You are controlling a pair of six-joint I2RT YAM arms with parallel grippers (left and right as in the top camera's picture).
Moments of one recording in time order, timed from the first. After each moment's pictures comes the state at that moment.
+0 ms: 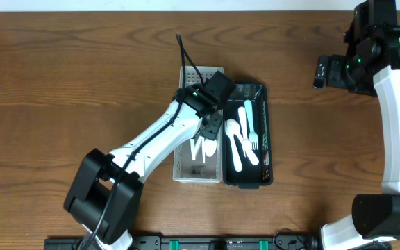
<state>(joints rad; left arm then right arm) -0.65 1.82 1.37 -0.91 -0.17 -0.24 -0.01 1.71 1.87 -1.43 0.10 0.20</state>
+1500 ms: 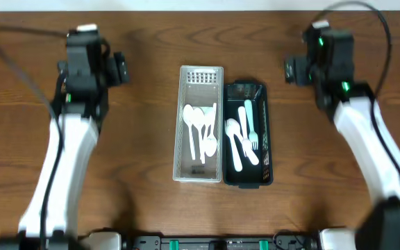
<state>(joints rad) -0.02 1.35 1.10 -0.36 -0.24 -0.09 0.10 1.48 1.13 -0.34 0.12 -0.08</state>
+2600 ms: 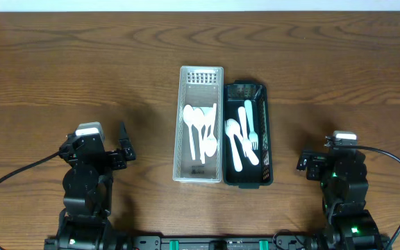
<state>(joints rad) -0.11 0.42 0.43 -0.27 -0.22 -0.09 0.10 0.48 0.30 -0.37 0.22 0.08</state>
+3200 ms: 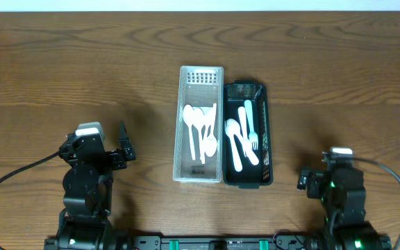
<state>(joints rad) -0.11 0.42 0.43 -0.27 -0.22 -0.09 0.10 0.28 0.30 -0.70 0.22 0.08</state>
